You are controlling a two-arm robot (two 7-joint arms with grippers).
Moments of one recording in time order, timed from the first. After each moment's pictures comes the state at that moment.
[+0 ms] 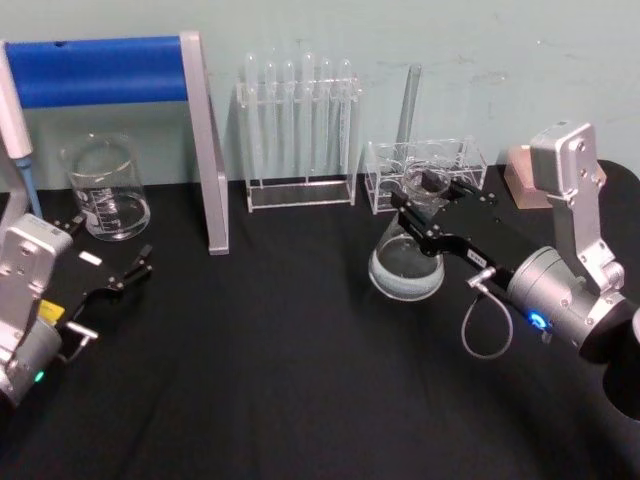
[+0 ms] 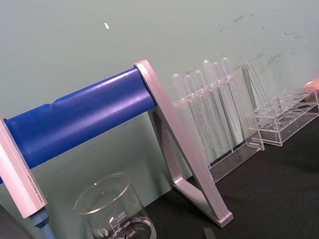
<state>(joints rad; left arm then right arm) -0.20 0.60 0.45 -1.41 -0.25 -0.12 0.03 0.13 0.35 -0.24 -1.68 0.29 0.14 0.31</state>
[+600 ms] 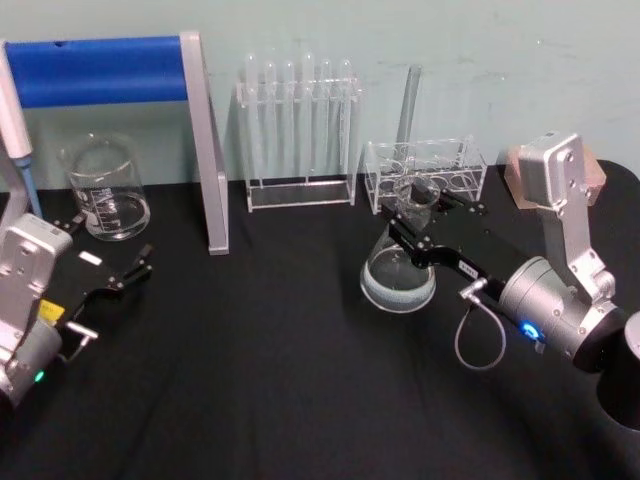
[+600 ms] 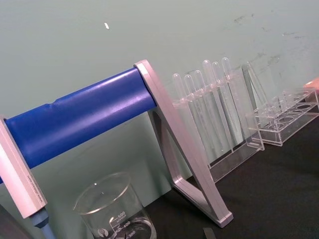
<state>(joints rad) -0.20 0.60 0.45 -1.41 -0.25 -0.12 0.03 0.12 0.36 -0.27 -1.68 0.30 0.14 0.31</state>
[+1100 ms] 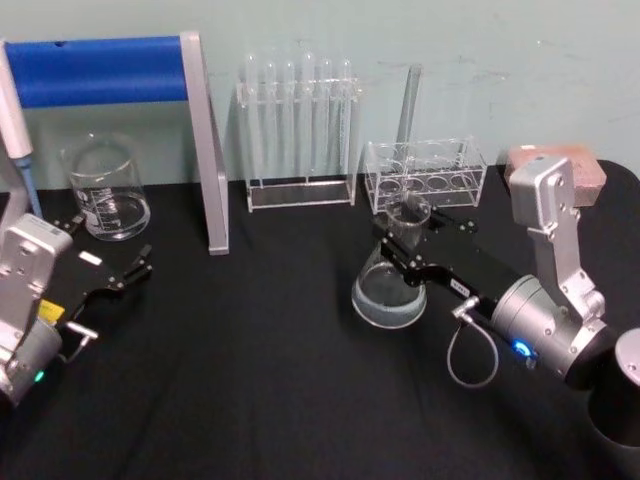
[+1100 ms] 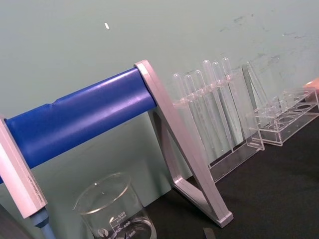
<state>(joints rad) -0.20 0.60 0.45 -1.41 -0.25 -0.12 0.03 0.11 0.36 -0.29 -1.64 0.31 0.08 0.33</state>
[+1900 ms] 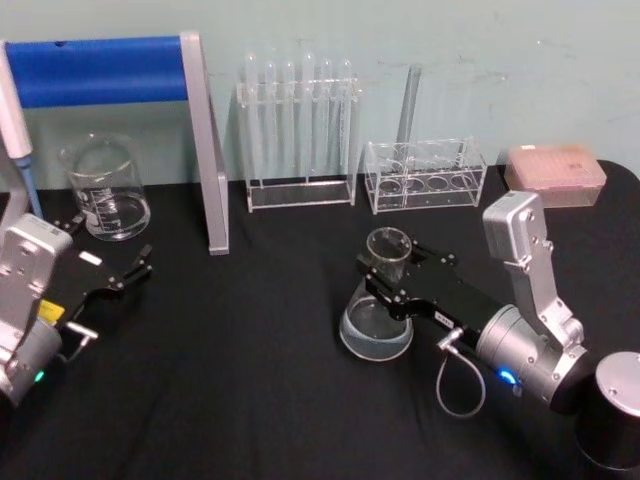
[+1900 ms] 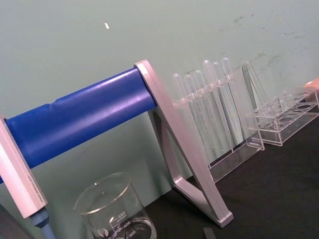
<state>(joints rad) -0.20 0.60 0.45 -1.41 -0.25 -0.12 0.03 0.10 0.36 -0.33 -1.59 0.30 0.05 0.35</state>
